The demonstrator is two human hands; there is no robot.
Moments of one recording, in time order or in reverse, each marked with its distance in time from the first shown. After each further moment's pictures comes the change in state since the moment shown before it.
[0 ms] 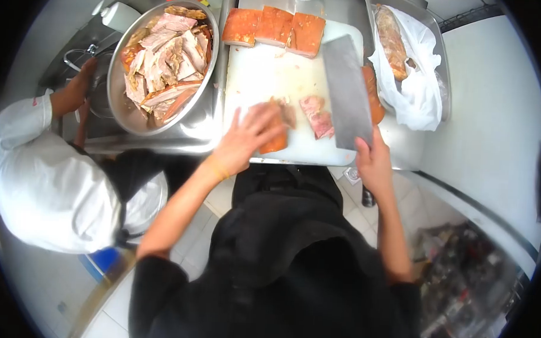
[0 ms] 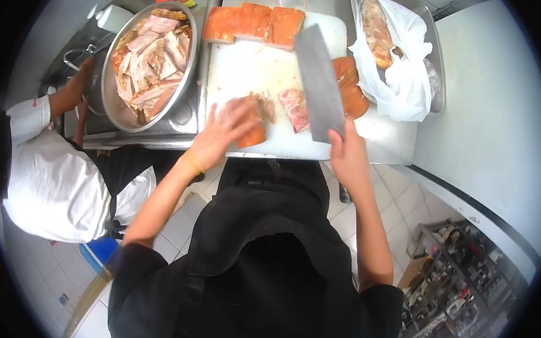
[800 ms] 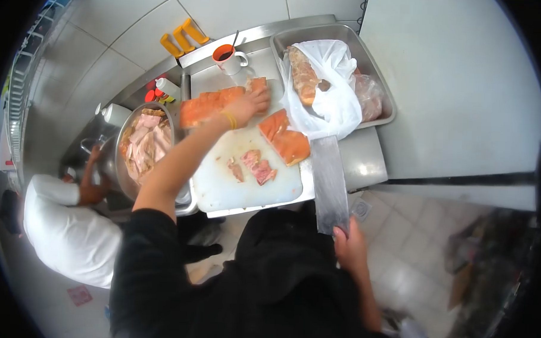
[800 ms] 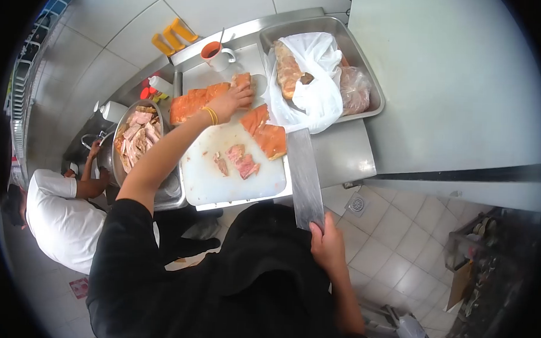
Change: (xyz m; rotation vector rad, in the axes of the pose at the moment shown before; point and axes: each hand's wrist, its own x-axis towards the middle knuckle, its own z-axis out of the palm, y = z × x) left_hand 0.271 -0.024 -0.013 0.229 -0.055 0.395; right_hand -0.150 0.067 -0.075 0.236 0.197 0.242
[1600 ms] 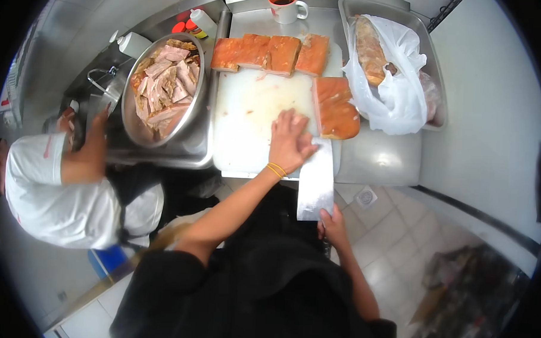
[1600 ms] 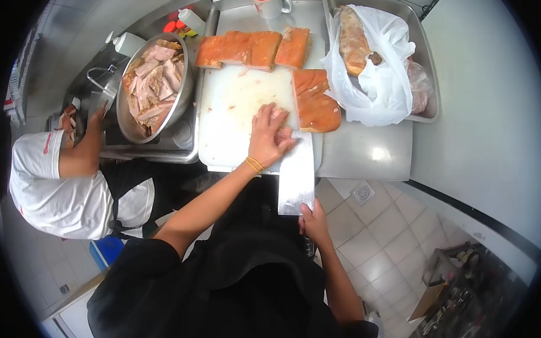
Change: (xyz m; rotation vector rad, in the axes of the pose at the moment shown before) left_hand -0.093 0.180 0.077 -0.543 0.530 -0.782; right_hand 0.023 0.093 0.118 0.461 -0.500 0.373
